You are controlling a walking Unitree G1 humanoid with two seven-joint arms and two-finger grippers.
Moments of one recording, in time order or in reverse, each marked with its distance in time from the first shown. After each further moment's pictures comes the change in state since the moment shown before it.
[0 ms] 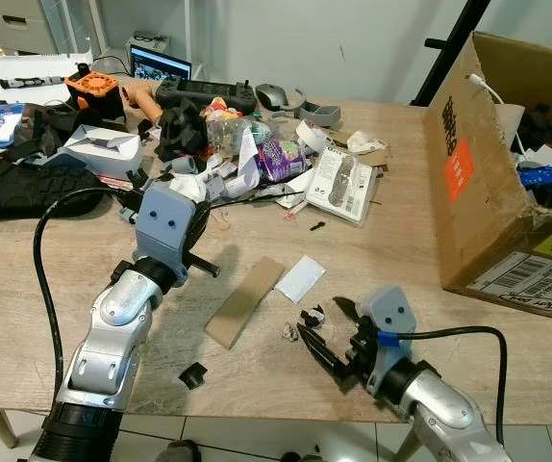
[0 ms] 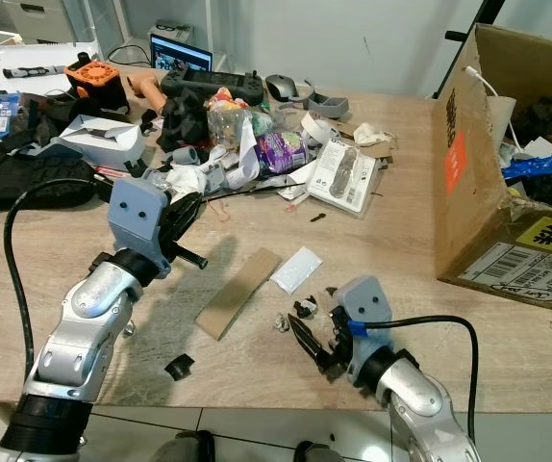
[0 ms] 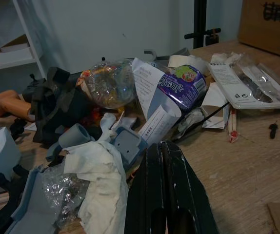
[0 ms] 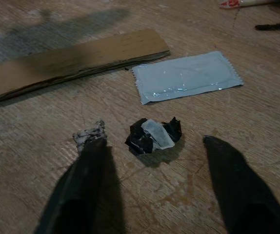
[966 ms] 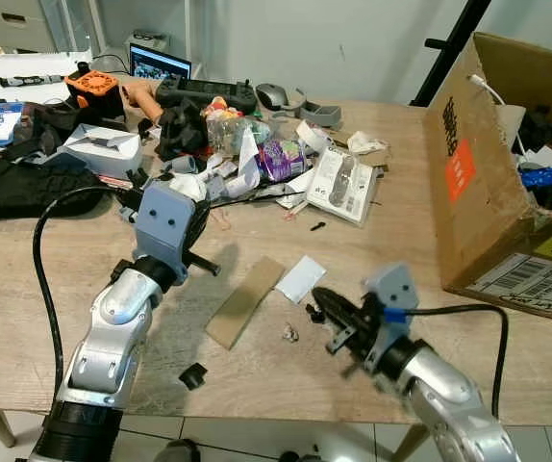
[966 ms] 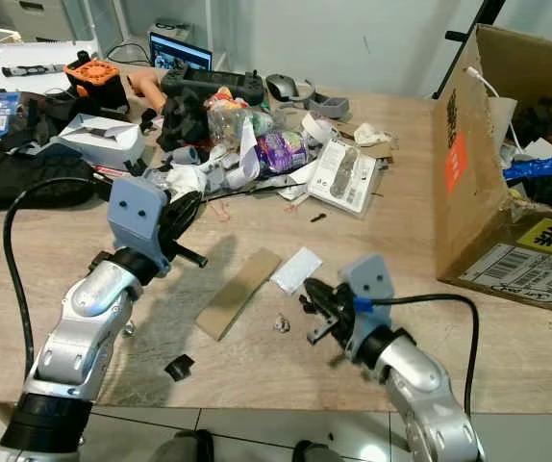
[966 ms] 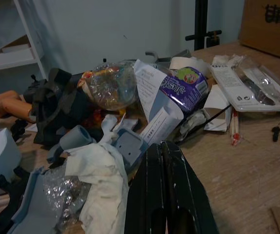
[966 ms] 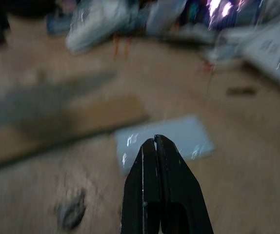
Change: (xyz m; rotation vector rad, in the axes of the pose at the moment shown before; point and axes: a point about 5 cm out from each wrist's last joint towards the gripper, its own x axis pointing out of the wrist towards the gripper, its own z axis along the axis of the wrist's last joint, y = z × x) left arm 0.002 0.001 0.002 0.003 -0.008 0.004; right arm 0.016 -0.016 0.035 0.008 -0.176 -0.021
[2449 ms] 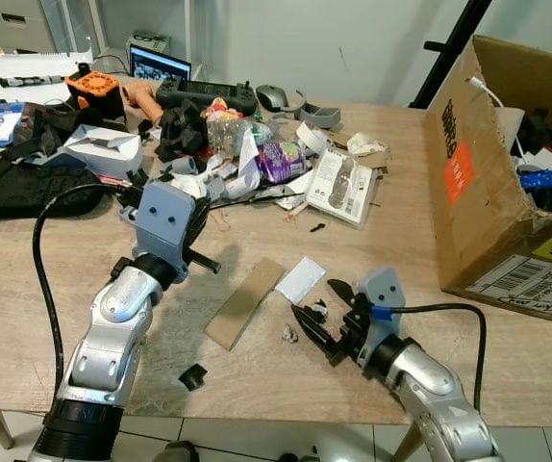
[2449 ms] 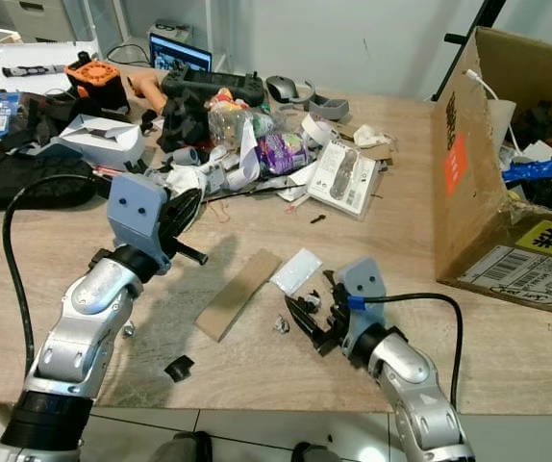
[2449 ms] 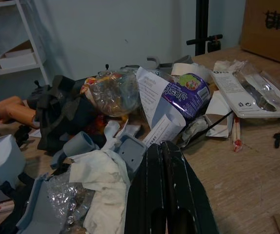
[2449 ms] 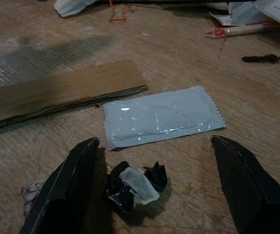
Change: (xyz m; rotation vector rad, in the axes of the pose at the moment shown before) left arm 0.001 0.001 0.002 0.004 -0.007 0.000; right arm 0.009 -0.007 -0.038 0.005 0.102 0.040
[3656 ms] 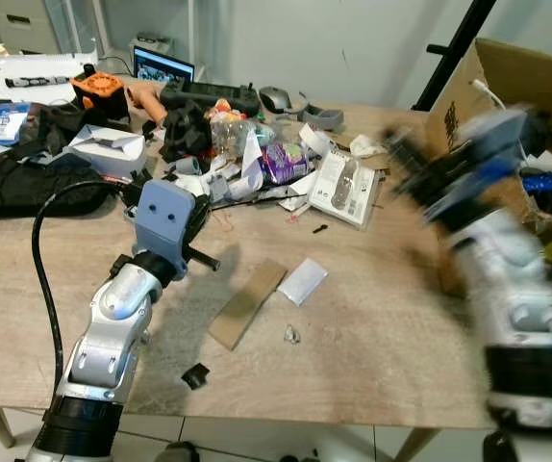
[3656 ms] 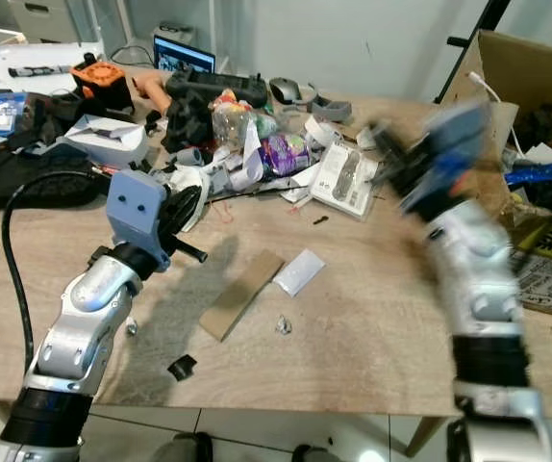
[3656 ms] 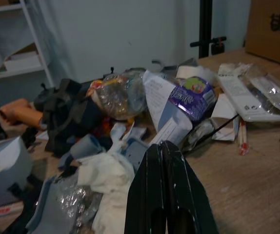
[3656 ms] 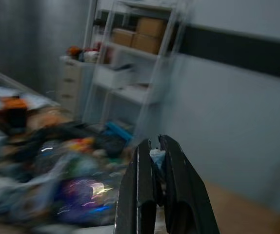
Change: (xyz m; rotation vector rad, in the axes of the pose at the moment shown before) left arm 0.002 0.002 0.001 0.004 -0.006 0.003; right arm -0.008 -0.103 0.186 -0.300 -0.549 -0.305
